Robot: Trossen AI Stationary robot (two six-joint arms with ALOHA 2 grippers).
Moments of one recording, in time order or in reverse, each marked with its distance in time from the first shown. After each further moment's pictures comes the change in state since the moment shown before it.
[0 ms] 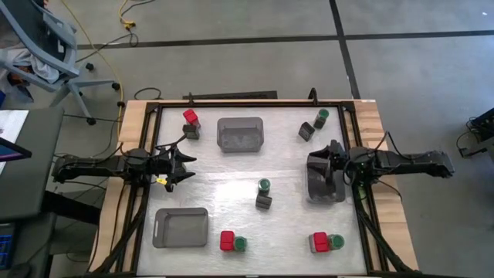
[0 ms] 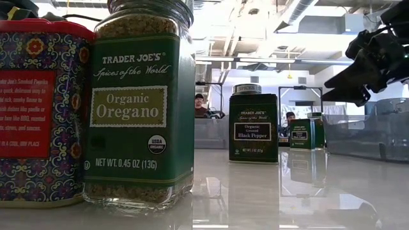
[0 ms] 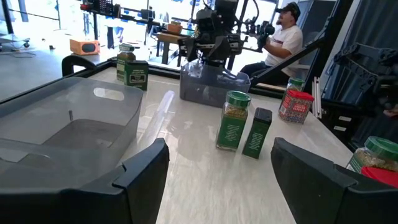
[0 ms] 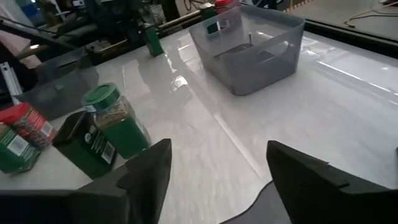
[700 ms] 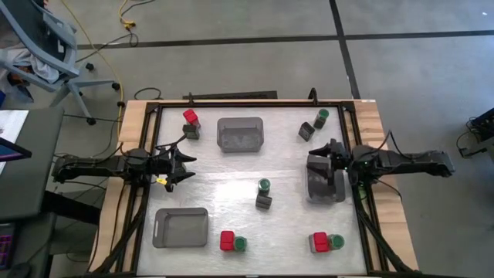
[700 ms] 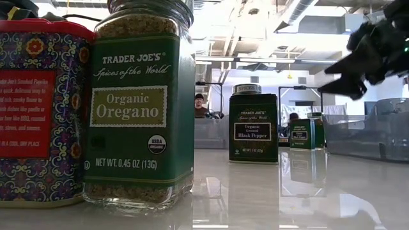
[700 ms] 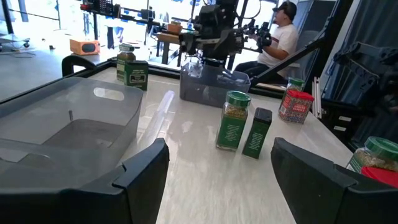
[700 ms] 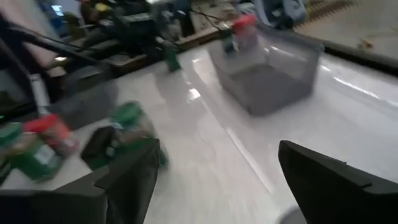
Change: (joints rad) left arm 0.000 0.000 0.000 0.000 0.000 0.000; right arm 0.033 0.011 0.034 0.066 -0.029 -0.050
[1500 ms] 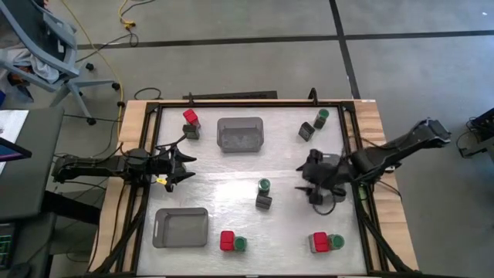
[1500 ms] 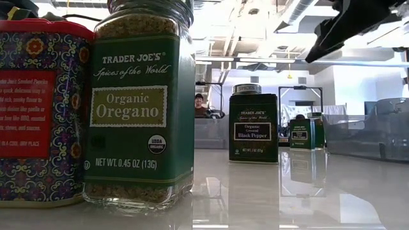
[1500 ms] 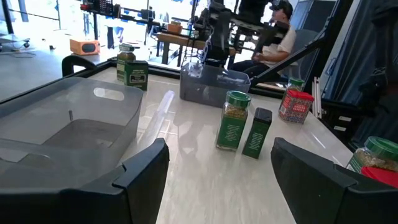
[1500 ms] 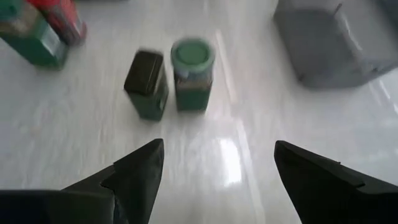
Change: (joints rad) left arm 0.000 0.000 0.000 0.000 0.000 0.000; right arm 0.365 0.916 0.709 -0.456 0.166 0.029
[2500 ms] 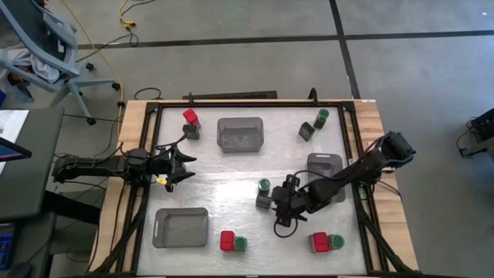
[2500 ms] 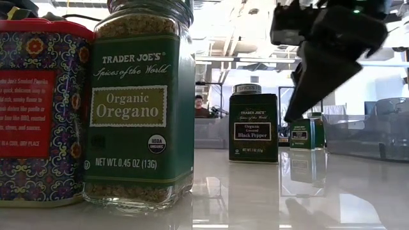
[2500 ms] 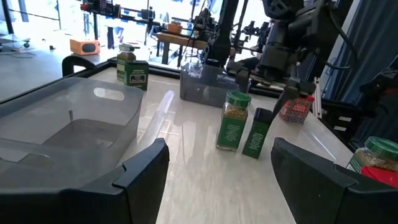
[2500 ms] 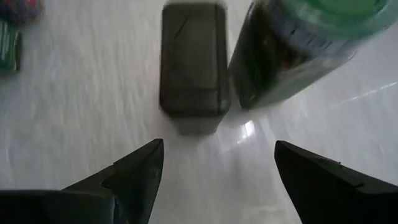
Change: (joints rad) left arm 0.000 0.000 0.000 0.000 0.000 0.000; right arm 0.046 0.562 0.146 0.229 -0.005 0.299
